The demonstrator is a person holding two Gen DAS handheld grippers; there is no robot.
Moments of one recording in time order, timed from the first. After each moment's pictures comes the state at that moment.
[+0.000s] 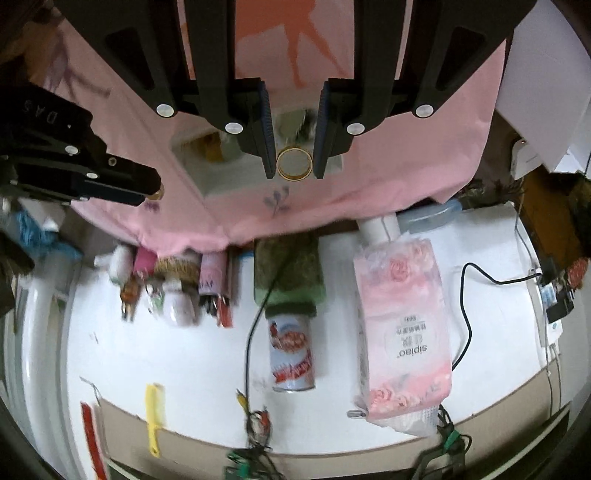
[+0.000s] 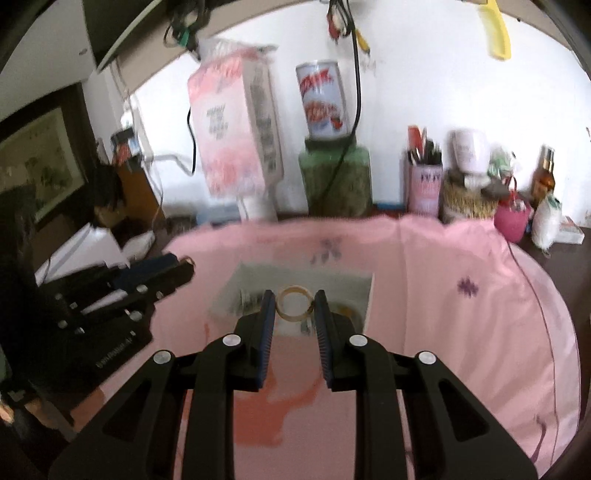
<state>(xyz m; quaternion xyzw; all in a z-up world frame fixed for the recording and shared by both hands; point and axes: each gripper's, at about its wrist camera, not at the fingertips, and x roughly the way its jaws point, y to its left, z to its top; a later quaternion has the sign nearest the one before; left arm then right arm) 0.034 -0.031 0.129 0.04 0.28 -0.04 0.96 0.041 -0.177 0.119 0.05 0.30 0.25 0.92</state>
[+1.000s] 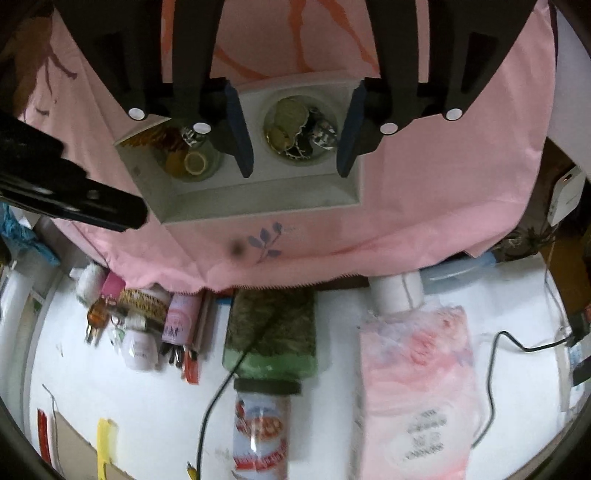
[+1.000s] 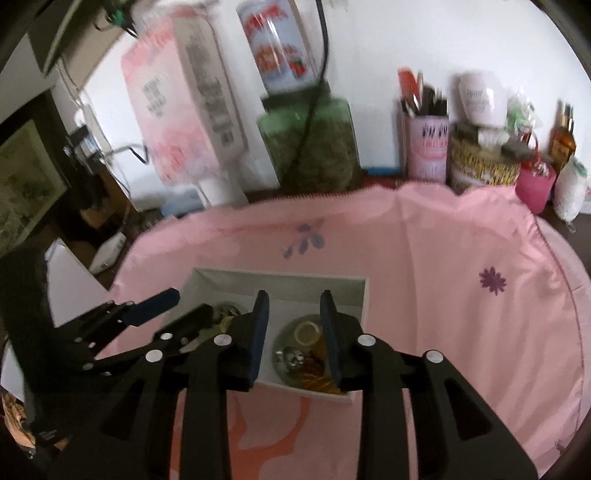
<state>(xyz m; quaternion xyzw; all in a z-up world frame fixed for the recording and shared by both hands) 0.095 -0.017 0.066 0.00 0.36 -0.03 0.93 0.101 -0.170 0.083 0.07 0.36 0.23 0.90</state>
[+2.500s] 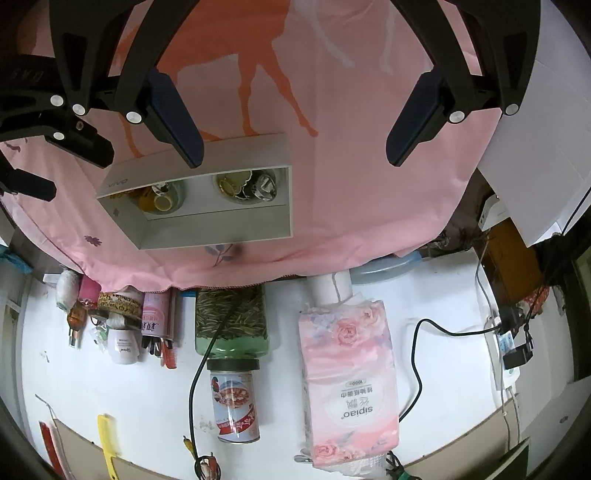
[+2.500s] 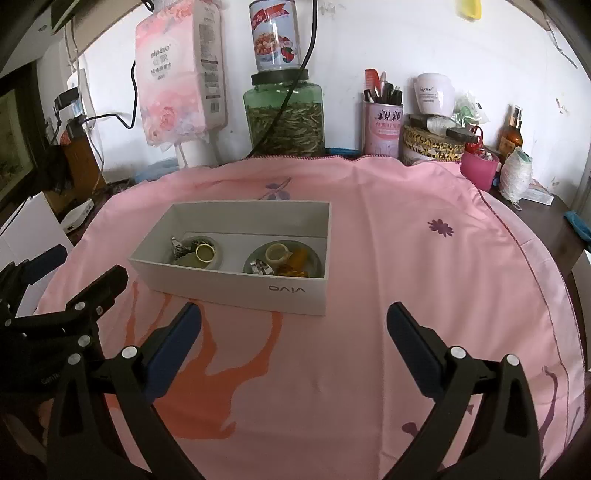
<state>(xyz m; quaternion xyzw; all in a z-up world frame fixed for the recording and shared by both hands) 0.018 -0.012 0.060 0.05 0.31 0.07 0.95 0.037 -0.164 0.036 0.01 0.35 0.13 0.93</state>
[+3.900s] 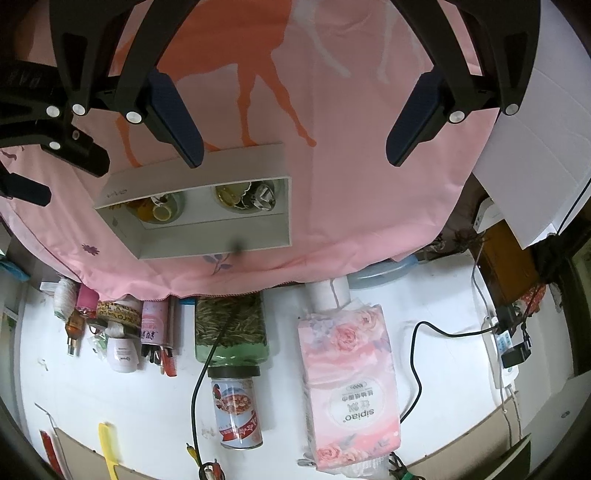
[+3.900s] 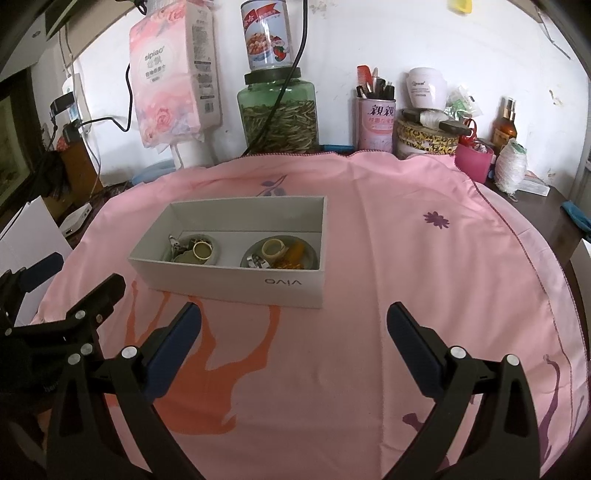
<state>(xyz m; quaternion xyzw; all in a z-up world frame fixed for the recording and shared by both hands) 0.014 -0.018 0.056 0.06 0.32 0.08 0.94 0.034 -0.170 0.036 0.02 0.35 0.13 0.93</state>
